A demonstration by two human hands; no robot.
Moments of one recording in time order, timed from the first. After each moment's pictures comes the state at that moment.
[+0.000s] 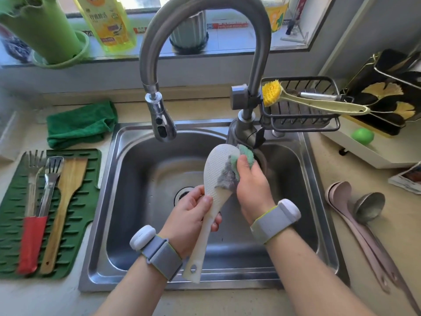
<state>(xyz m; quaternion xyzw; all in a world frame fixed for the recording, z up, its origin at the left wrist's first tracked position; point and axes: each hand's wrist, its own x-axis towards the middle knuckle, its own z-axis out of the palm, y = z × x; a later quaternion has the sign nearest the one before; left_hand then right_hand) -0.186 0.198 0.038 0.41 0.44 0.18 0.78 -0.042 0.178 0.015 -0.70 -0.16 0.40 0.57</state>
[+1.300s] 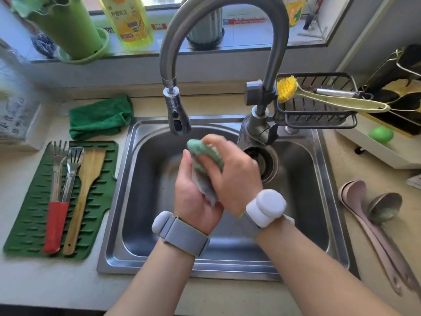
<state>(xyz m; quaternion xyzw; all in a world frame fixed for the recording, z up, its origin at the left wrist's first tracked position) -0.158 0.211 0.069 0.09 0.32 0.35 0.88 -0.088 0.190 0.078 -0.73 -0.52 0.13 0.41</state>
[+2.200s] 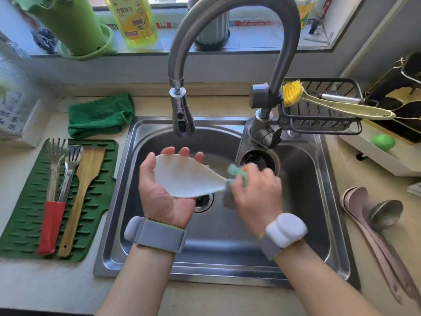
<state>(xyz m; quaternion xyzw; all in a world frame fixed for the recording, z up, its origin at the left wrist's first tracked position) -0.199 0.238 0.073 0.12 0.34 0.46 0.81 -0.065 0.166 0.042 -0.84 -0.48 0.09 0.25</state>
